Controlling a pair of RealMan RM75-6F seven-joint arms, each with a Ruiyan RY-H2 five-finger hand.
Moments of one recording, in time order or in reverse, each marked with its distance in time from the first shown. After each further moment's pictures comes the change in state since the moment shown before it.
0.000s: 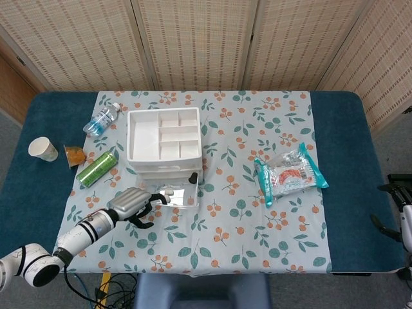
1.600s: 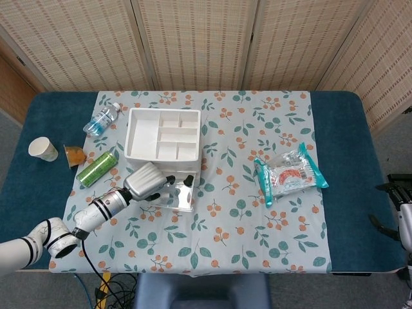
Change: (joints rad) left arm -0.093 -0.222 0.017 0.416 0.311 0.207 0.180; right arm 0.010 0.003 0.000 -0.009 0.008 -0.024 -0.016
